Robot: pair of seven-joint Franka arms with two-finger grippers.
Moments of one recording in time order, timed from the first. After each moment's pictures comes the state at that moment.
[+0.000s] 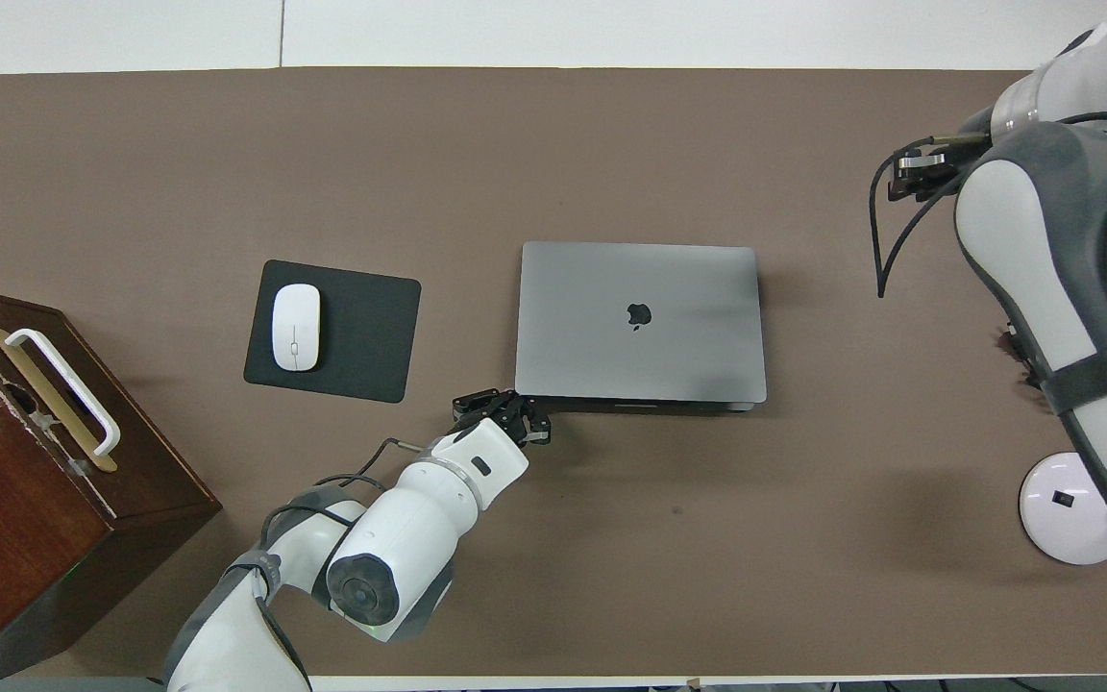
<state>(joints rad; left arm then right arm) -0.76 0.22 0.02 -2.54 -0.11 3.46 -0.41 0.10 0.28 -0.10 -1.51 0.06 1.94 -0.03</state>
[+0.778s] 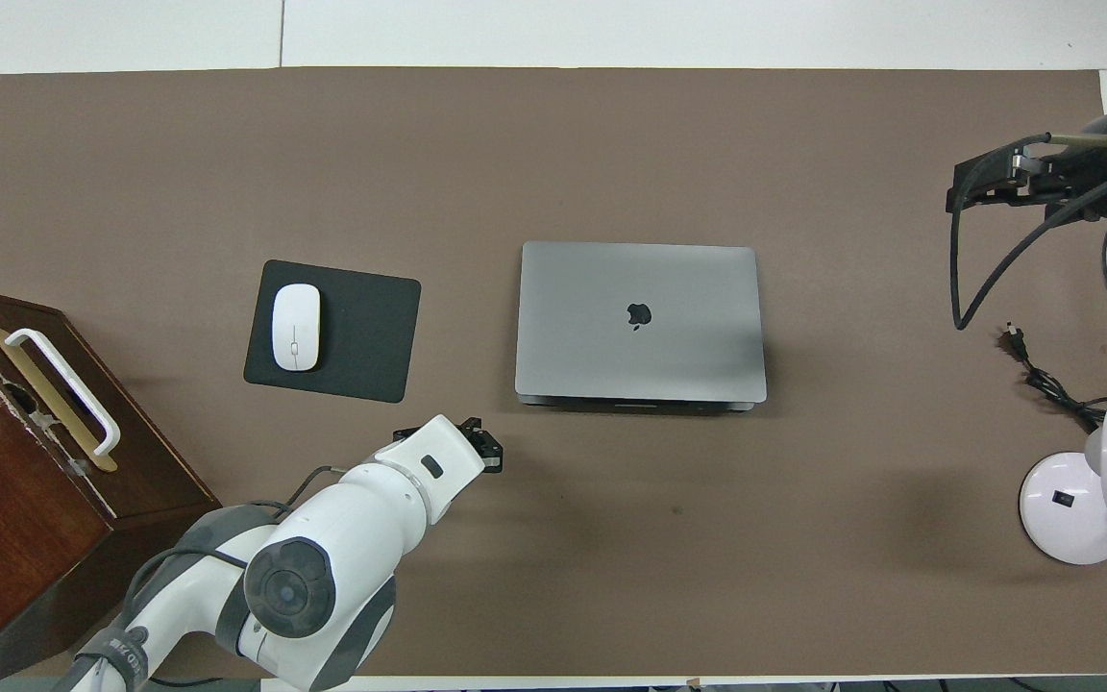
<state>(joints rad) -0.69 -0.13 0.02 -2.58 -0.11 2.87 -0.39 0.08 0.15 -0.10 -1.52 0.06 1.73 0.12</state>
